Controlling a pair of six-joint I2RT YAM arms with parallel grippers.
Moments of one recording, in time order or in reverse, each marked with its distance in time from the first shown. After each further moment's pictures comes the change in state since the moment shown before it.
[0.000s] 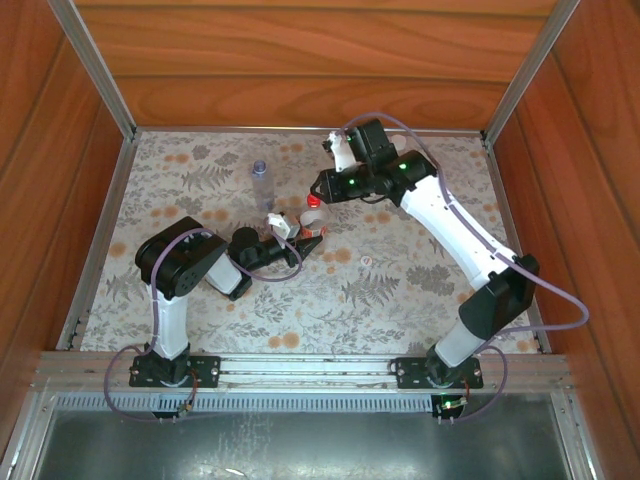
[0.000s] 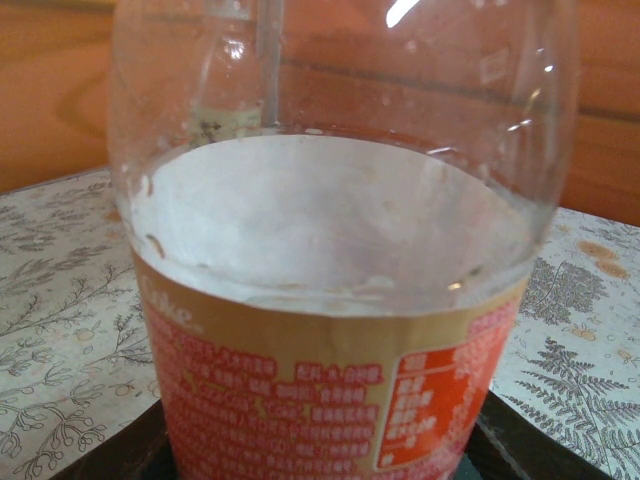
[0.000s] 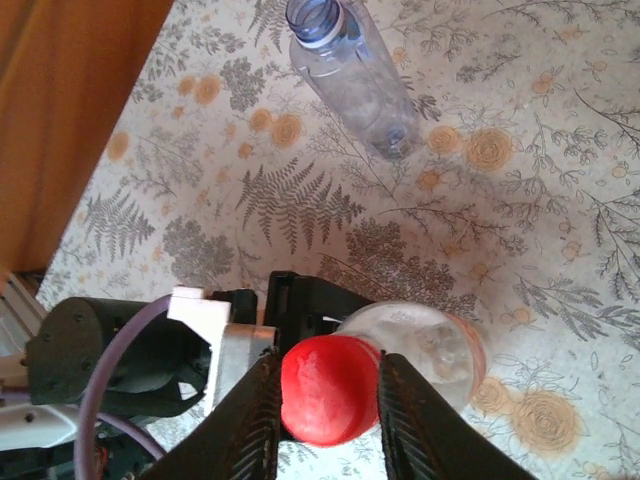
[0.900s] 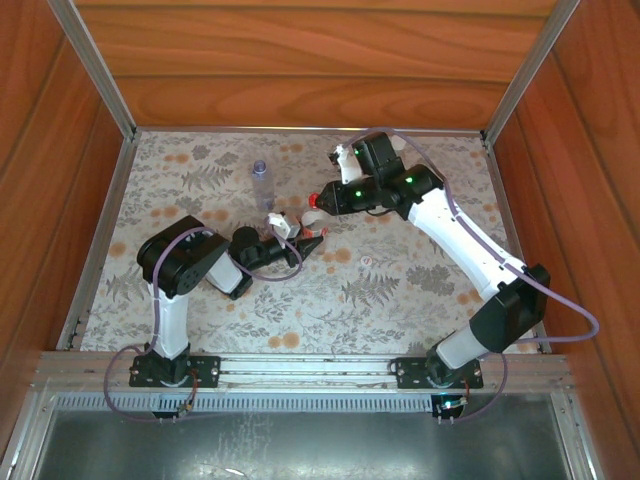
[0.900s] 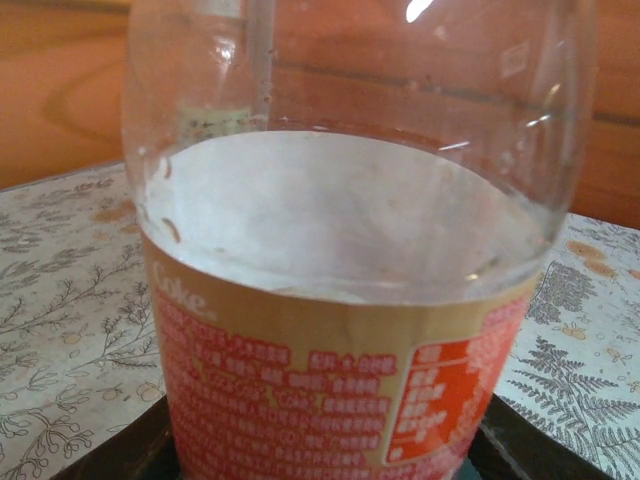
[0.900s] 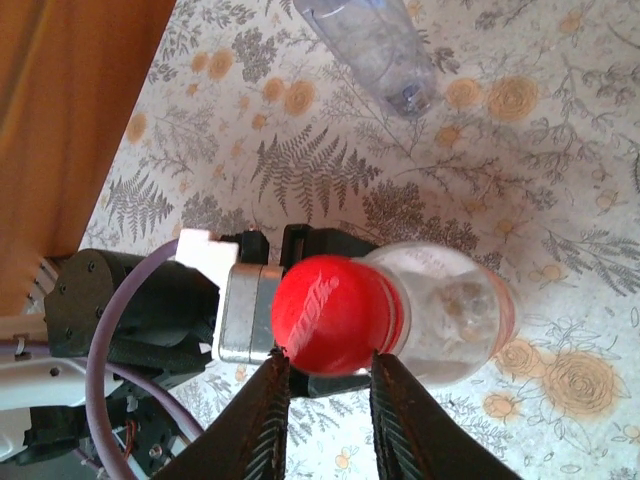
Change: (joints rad) left arm 0.006 0.017 0.011 0.010 0.025 -0.011; right arm 0.000 -0.102 -0.163 0.057 -0.058 0.050
